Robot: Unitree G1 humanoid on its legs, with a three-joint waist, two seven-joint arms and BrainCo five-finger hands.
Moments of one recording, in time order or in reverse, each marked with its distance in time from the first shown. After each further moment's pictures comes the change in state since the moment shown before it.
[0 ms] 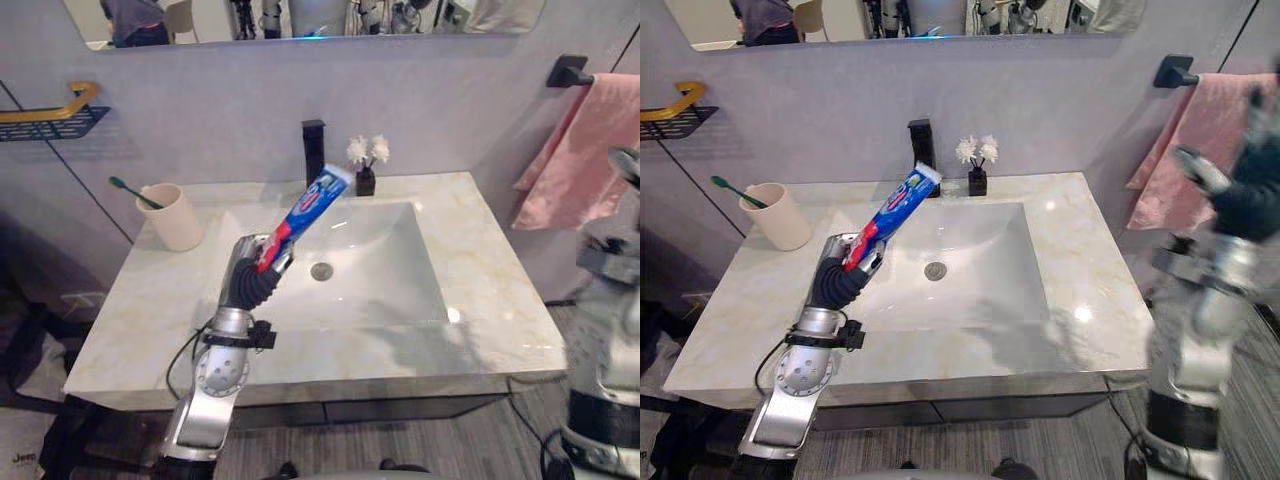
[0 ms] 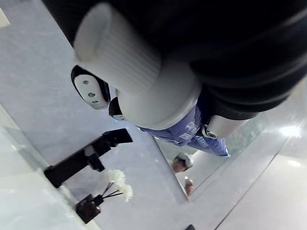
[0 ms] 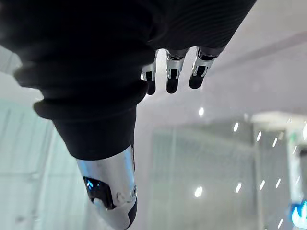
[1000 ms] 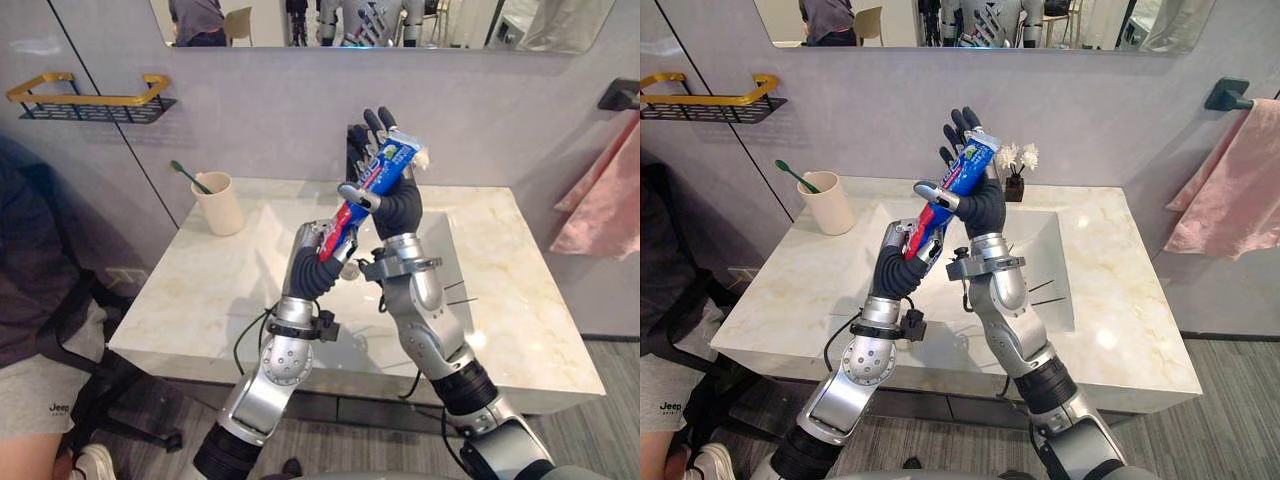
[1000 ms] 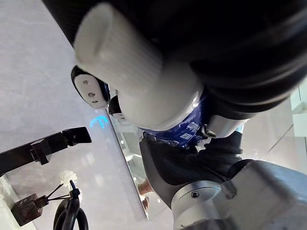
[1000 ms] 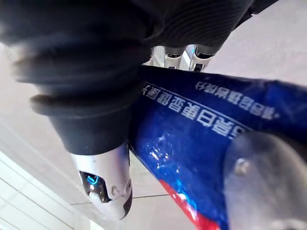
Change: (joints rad) left arm -0.112 -0.076 -0.280 0.099 -0.028 0.043 0.193; right arm -0.084 0.344 0.558 0.305 0.157 0.111 -0.039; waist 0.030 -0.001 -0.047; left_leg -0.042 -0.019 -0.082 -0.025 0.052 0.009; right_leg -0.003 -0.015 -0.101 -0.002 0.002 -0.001
